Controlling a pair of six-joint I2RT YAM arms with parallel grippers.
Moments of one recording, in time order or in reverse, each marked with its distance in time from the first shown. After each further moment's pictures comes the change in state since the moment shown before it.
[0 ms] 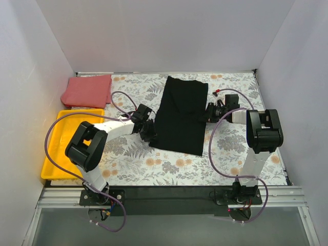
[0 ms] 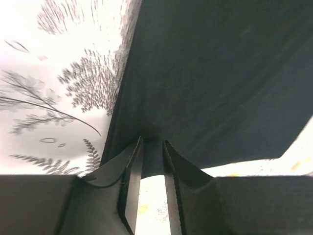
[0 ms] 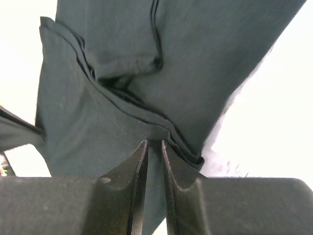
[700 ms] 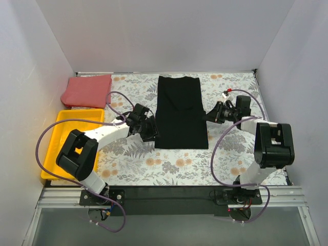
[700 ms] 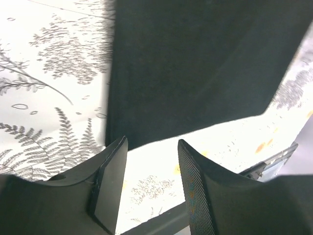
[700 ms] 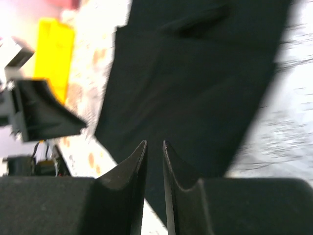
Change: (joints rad) left arm -0.012 -0.111 -0.055 0.023 0.059 -0.091; right arm -0.092 -0.188 -0.121 0.082 -0.164 0.162
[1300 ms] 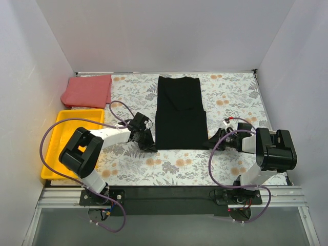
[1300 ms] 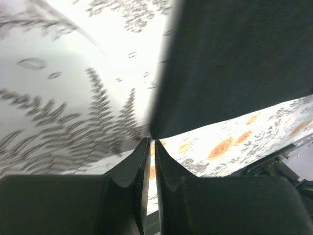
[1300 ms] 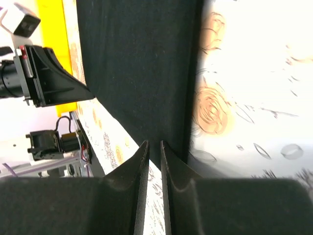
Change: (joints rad) left arm -0.006 0.040 -0.111 0.008 0.071 0.031; right arm -0.064 -0.068 -0.439 0.148 -0.114 0.052
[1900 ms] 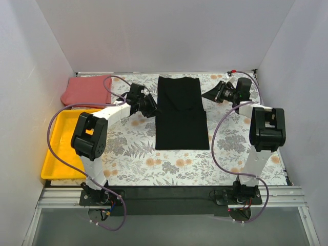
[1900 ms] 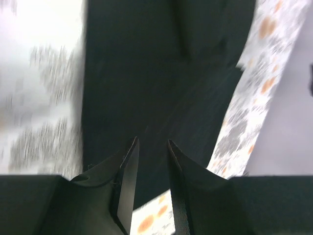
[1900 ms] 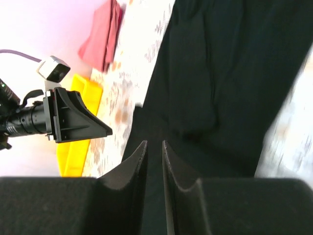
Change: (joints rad) left arm 0.151 0.175 0.379 0.072 0.040 0.000; right arm 0.050 0.215 0.665 0.053 0.068 0.186
